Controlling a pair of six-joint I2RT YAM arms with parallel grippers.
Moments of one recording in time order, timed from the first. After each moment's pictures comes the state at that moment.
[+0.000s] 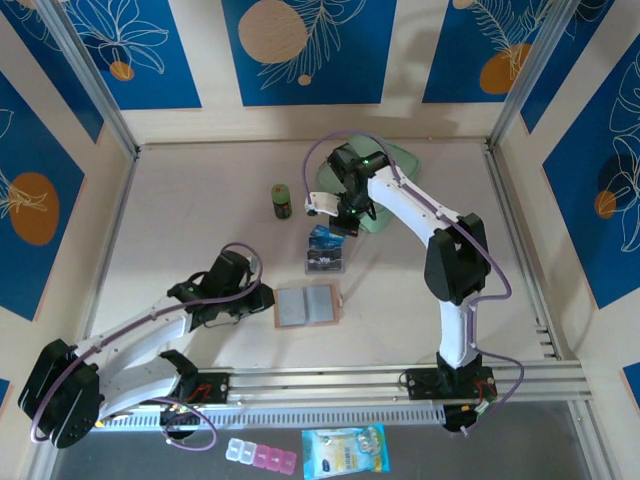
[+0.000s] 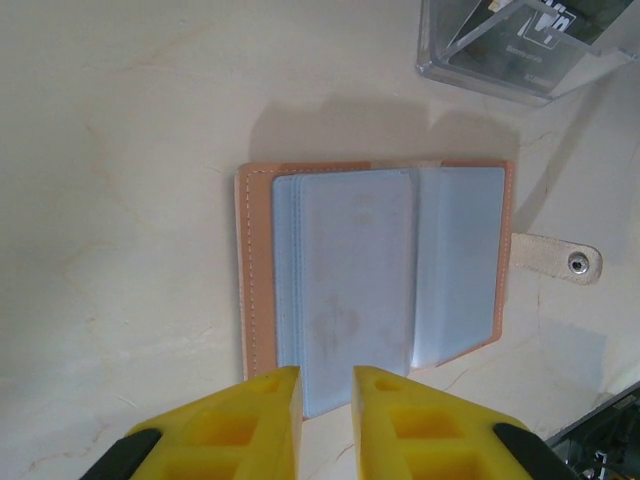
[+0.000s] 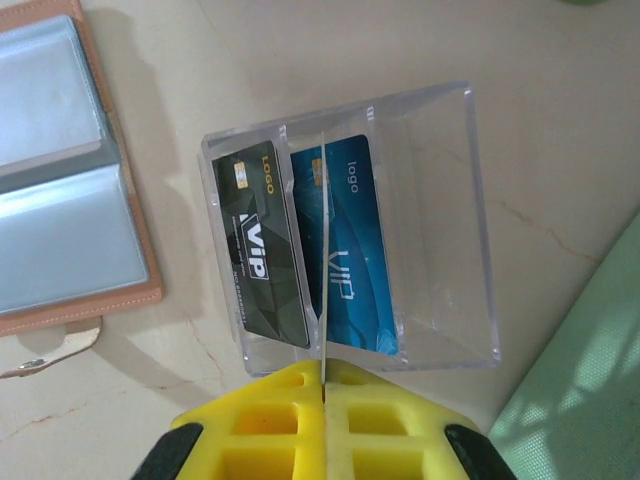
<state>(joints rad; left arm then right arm) -0.63 1.04 0.51 -0.41 0.24 -0.88 0.54 2.00 1.80 -1.19 -0.26 -0.87</state>
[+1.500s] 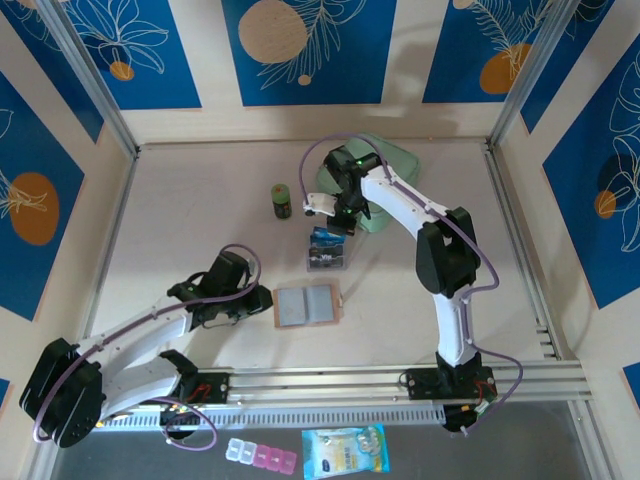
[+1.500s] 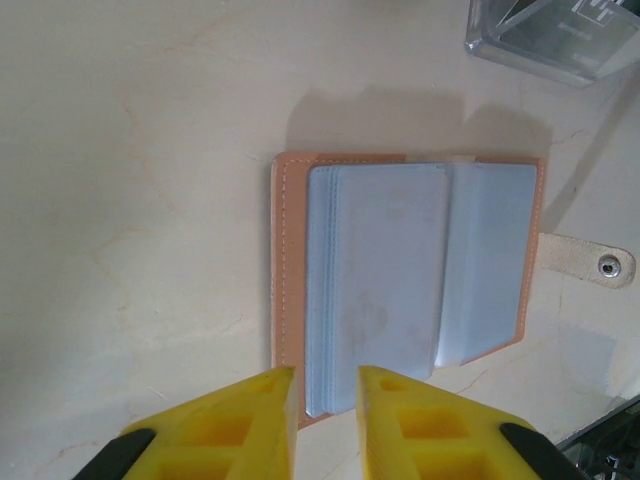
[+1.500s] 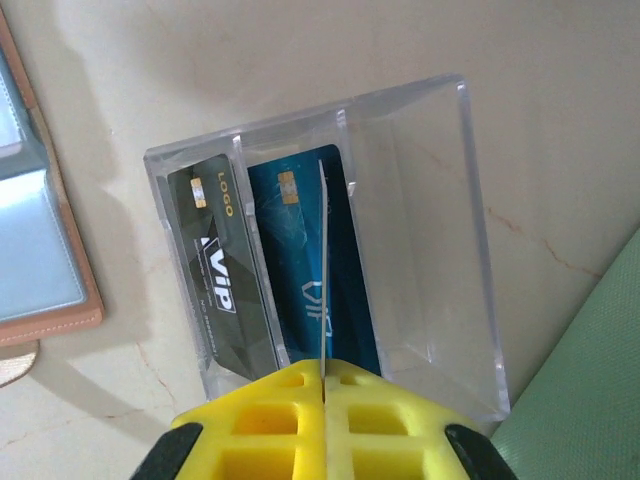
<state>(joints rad) -0.61 1.04 0.50 -0.42 0.25 -0.88 0.53 2.07 1.83 -1.15 -0.24 -0.86</state>
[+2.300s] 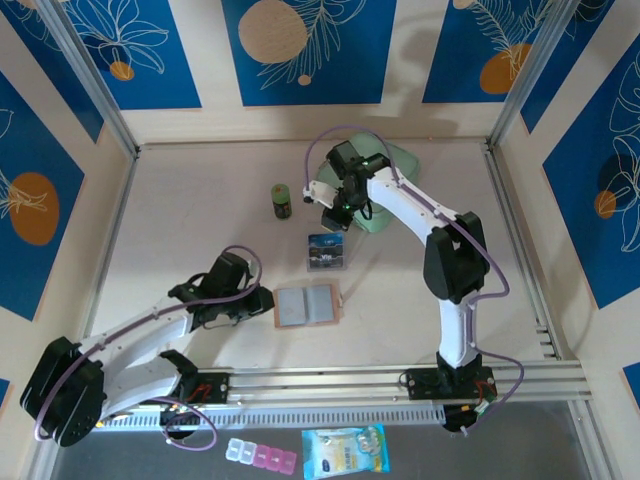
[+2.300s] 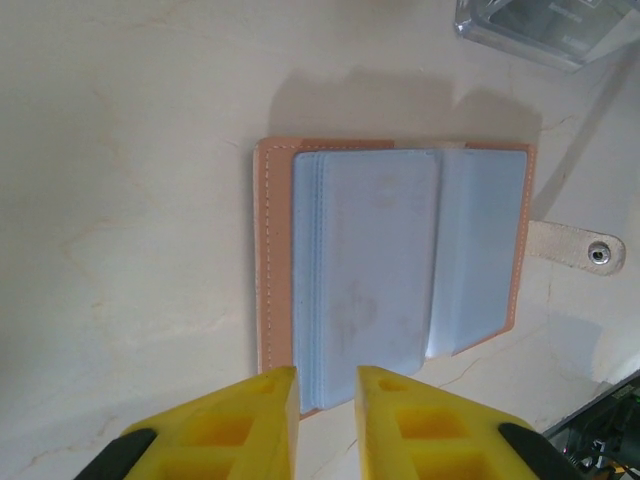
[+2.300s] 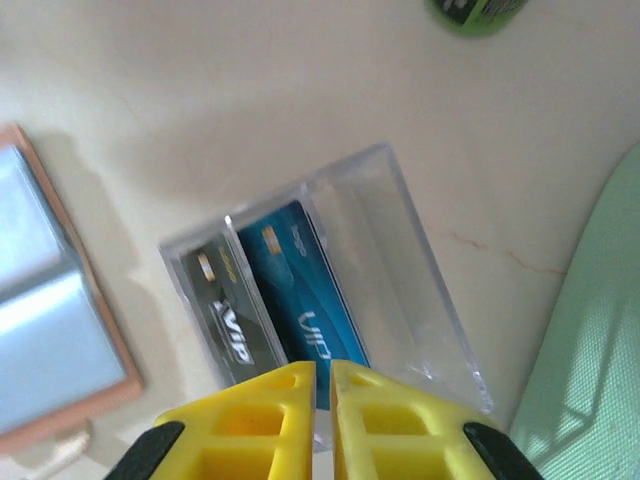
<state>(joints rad) -0.61 1.06 0.48 -0.38 0.29 -0.89 0.54 1.98 1.76 -1.02 -0.30 -0.59</state>
